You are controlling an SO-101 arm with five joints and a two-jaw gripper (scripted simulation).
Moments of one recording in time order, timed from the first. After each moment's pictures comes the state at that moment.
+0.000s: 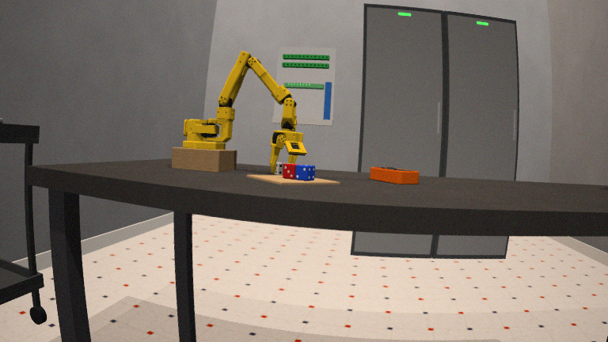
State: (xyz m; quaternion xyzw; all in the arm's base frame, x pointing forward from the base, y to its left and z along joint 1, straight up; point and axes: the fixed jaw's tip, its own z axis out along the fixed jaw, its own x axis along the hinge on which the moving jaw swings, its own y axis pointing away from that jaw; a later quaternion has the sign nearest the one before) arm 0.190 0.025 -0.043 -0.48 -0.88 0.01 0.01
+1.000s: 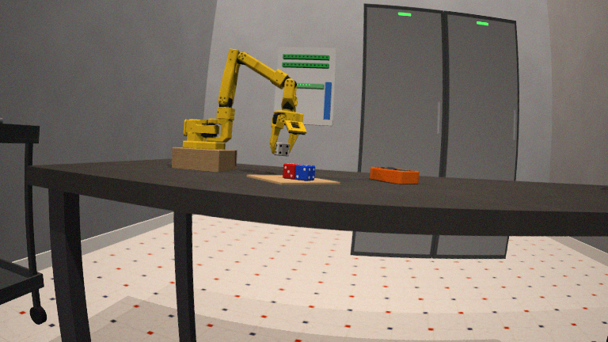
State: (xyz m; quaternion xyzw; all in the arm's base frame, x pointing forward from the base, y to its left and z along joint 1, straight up) arm 0.187 0.024 0.003 -0.48 -0.88 0.01 0.02
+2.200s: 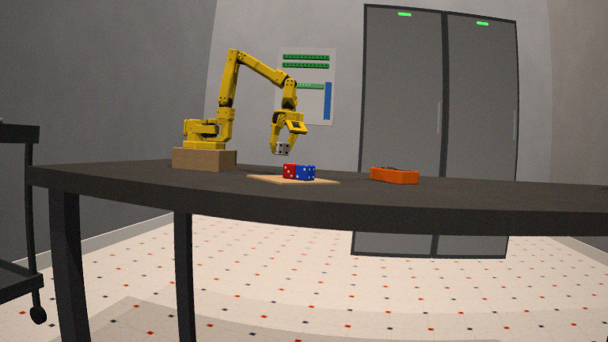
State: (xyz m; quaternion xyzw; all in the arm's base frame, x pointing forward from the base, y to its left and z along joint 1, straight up) arm 0.187 0.024 0.004 -0.47 -0.88 0.01 0.02
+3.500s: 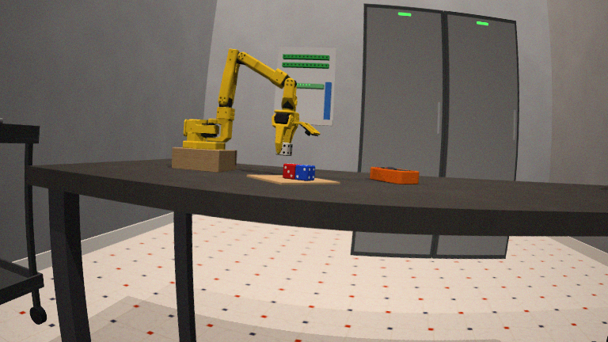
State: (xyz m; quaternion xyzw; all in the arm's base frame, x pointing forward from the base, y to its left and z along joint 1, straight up) arm 0.182 0.027 0.005 -0.11 -0.99 0.01 0.02
